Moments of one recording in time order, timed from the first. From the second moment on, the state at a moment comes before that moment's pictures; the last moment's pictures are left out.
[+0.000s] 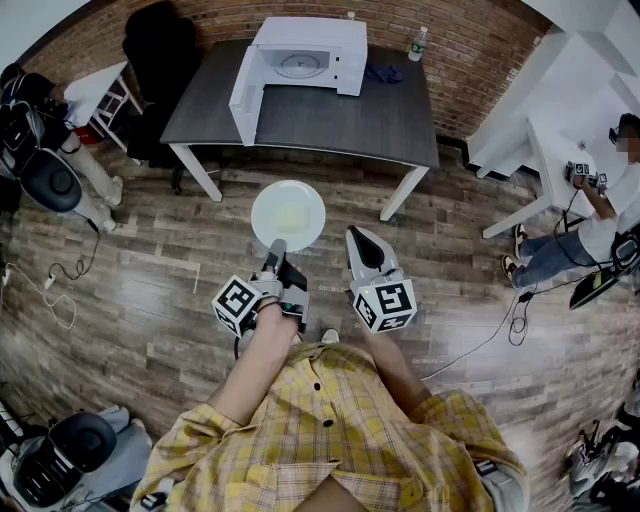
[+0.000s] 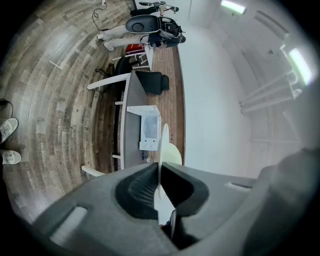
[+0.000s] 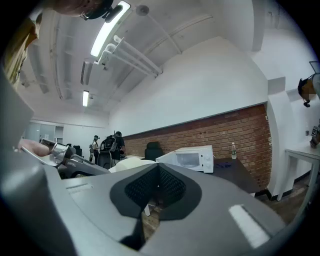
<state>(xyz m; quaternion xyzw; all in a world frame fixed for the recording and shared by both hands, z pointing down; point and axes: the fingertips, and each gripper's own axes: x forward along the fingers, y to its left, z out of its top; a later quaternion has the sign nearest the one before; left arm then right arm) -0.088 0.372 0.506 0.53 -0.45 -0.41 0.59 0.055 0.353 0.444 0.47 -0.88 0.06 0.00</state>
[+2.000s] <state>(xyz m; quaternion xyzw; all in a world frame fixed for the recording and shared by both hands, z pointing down) -0.070 0.220 0.535 0.53 -0.46 -0.42 0.57 0.062 0.191 0.471 0.43 -0.90 0.07 0.00</state>
